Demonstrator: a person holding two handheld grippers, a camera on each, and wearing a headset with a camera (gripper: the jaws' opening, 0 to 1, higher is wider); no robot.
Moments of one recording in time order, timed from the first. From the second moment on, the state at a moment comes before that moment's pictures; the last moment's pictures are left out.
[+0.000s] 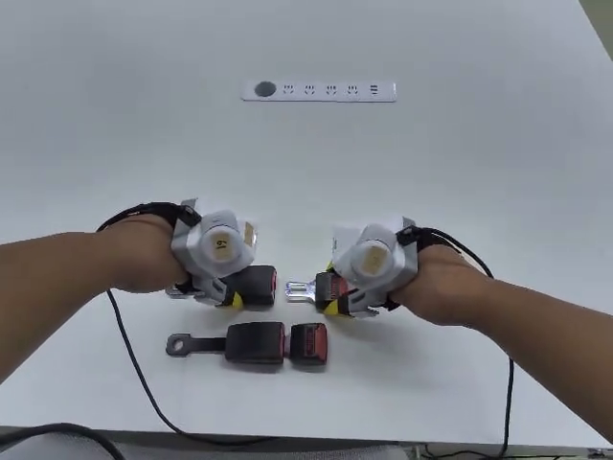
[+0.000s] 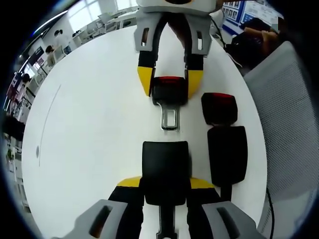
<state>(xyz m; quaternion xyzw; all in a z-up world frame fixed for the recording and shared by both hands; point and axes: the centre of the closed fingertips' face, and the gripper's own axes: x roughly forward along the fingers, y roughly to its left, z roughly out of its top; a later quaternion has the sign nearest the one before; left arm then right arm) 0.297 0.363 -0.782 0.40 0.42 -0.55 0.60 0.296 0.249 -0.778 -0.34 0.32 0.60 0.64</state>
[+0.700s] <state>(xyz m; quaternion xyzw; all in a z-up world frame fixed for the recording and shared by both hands) 0.299 0.363 -0.783 0.39 0.42 -0.55 0.61 0.304 0.200 -0.782 -0.34 0.36 0.59 0.64</state>
